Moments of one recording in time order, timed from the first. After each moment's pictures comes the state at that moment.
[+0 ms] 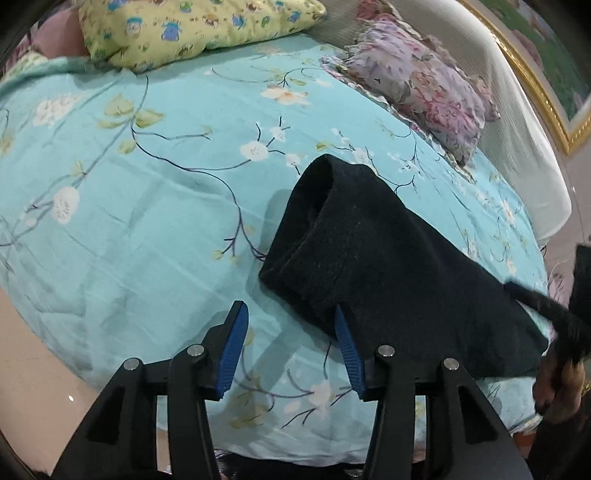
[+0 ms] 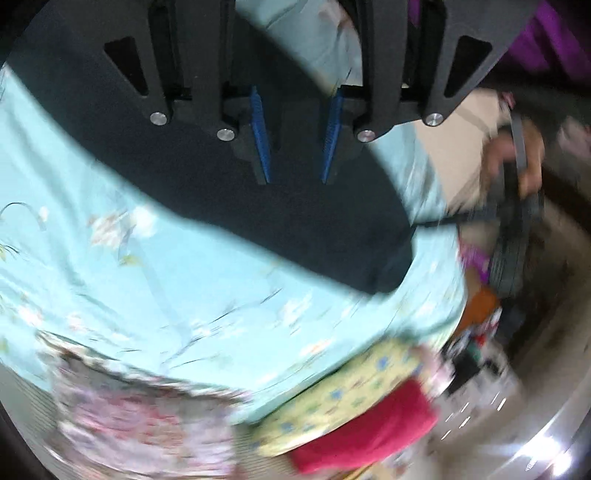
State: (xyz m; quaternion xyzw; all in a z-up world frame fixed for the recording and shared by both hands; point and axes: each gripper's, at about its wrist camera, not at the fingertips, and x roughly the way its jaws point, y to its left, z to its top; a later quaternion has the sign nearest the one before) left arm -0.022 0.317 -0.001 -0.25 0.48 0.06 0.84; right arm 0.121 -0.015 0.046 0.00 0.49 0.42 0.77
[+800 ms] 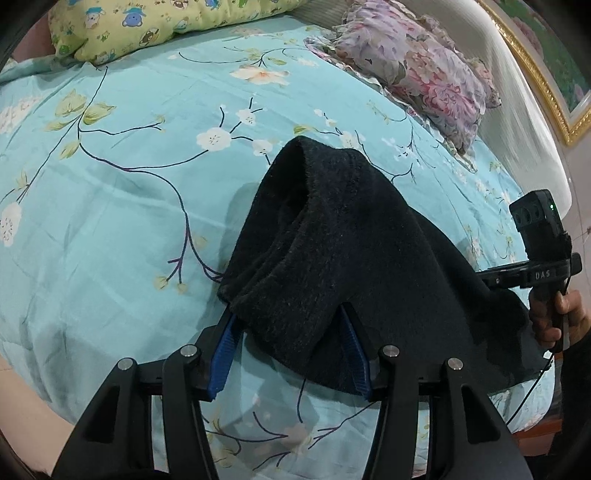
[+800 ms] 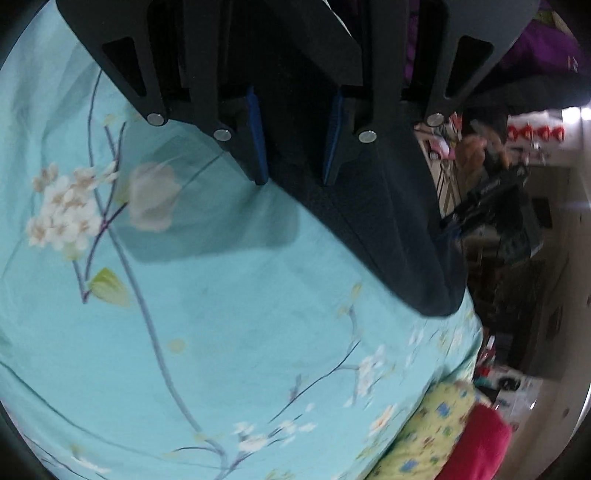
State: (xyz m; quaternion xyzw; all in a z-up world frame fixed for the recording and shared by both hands) left arm 0.022 0.298 -0.024 -0.24 0.50 0.04 0.83; right arm 0.221 0.024 -0.041 0.00 0.68 0.46 0.57
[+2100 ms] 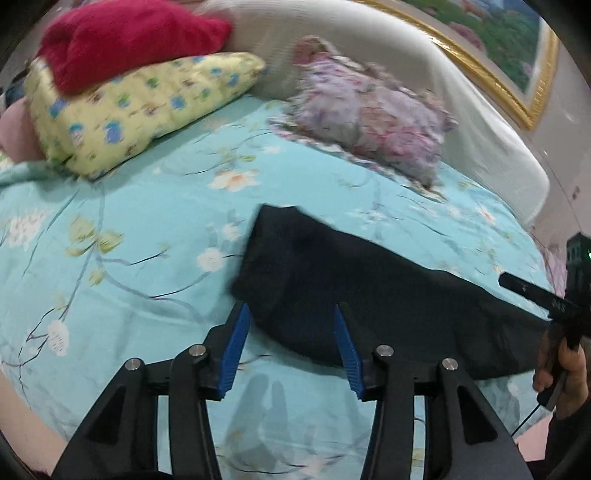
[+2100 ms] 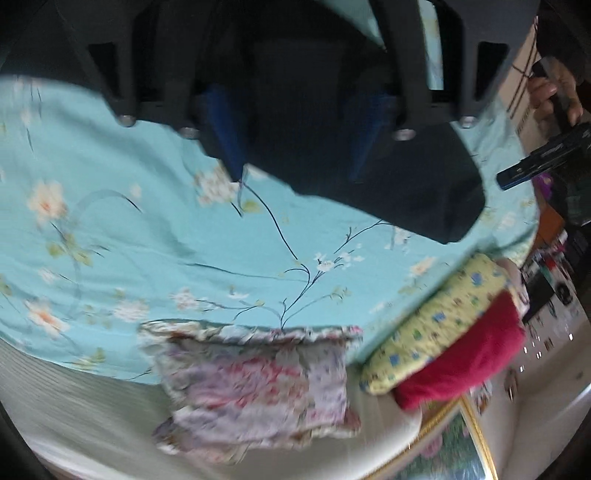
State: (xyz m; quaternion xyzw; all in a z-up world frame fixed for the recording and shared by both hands) left arm 0.014 0.294 0.048 -0.14 0.39 0.01 0.91; right arm 0.134 -0.055 0.045 0.05 0.42 0.26 0.87
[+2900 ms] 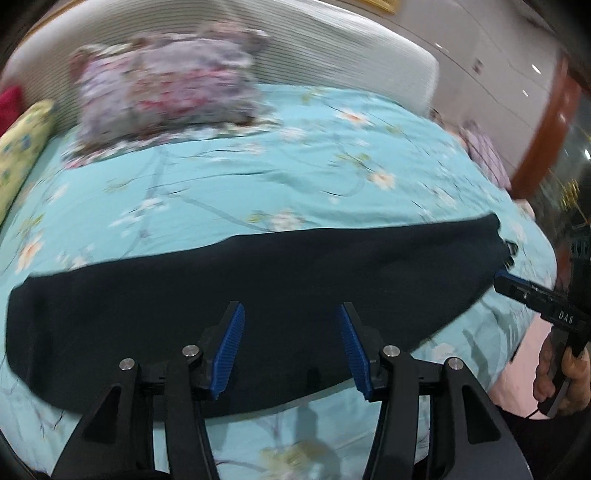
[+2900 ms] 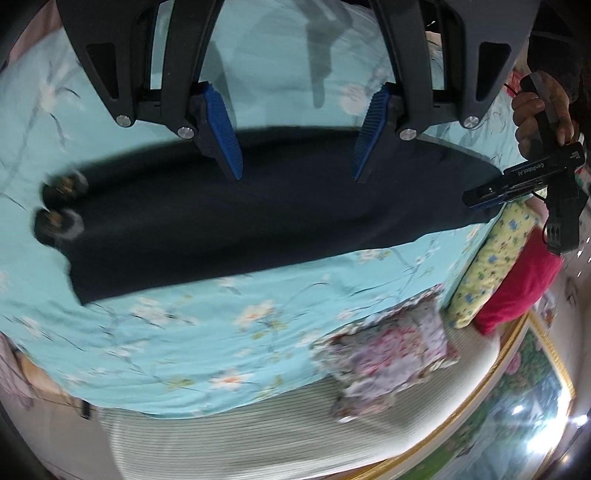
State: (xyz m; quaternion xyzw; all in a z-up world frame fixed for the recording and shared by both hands) left arm 0.068 0.069 0.049 0.02 0.44 -0.21 0.87; right arm 0.011 -0.225 0.031 0.17 0.41 0.09 0.89
